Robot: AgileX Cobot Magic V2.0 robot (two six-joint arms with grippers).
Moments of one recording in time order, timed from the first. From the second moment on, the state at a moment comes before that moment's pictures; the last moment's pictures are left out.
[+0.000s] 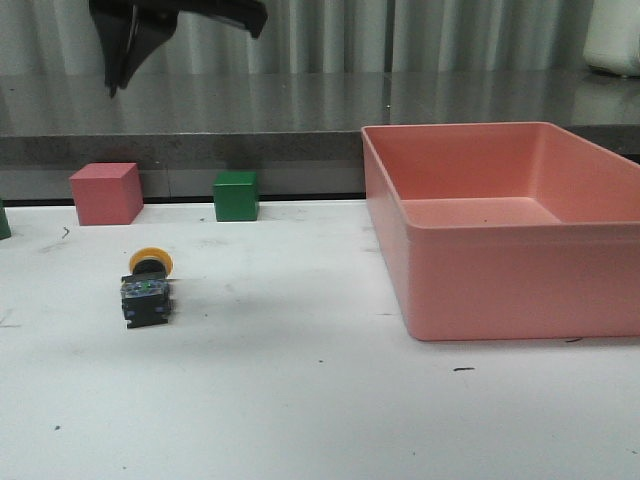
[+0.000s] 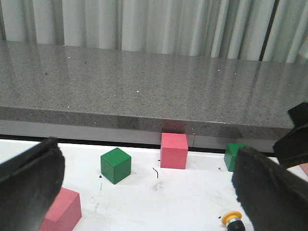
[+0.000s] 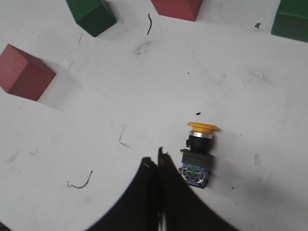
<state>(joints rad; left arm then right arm) 0.02 0.35 -0.49 0.04 0.29 -0.09 0.80 2.14 -2.25 0.03 1.04 0.51</state>
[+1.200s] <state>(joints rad) 0.02 0.35 -0.49 0.04 0.29 -0.09 0.19 0.94 -0.98 0.03 0.92 0.07</state>
